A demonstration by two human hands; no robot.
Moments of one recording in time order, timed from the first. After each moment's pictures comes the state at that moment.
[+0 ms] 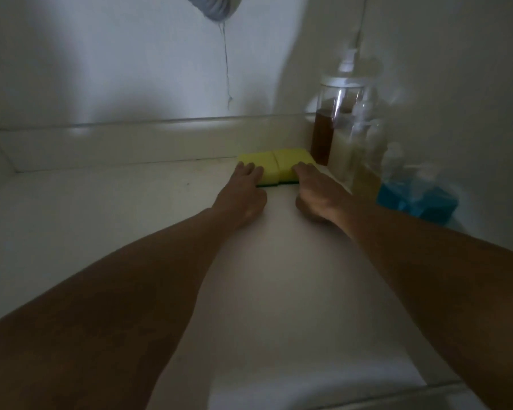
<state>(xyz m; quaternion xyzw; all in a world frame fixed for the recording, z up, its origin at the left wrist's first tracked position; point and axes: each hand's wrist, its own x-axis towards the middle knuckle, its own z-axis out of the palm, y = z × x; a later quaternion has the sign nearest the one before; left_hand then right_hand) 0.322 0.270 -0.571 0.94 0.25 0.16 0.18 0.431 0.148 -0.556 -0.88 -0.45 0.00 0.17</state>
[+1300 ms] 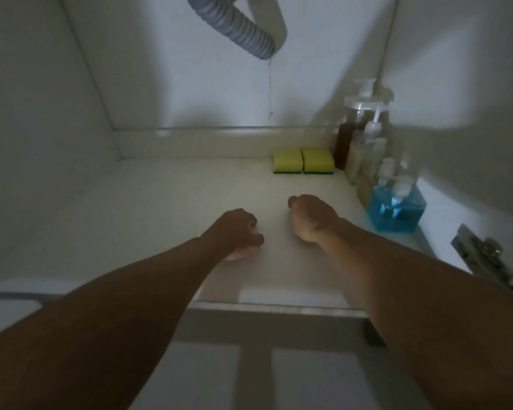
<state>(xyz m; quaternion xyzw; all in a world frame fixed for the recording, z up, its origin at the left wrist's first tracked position) 0.188 0.175 -0.542 0.90 0.39 0.04 0.21 0.341 0.095 -0.541 -0.84 -0.54 0.01 0.05</state>
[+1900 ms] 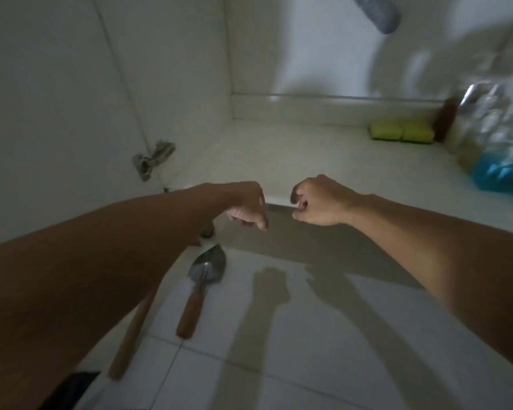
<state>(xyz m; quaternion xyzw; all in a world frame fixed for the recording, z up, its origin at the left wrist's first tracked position) -0.076 0.131 -0.492 0.88 0.42 -0.12 0.18 0.088 0.058 -0.508 -0.72 -0.68 0.11 0.08</state>
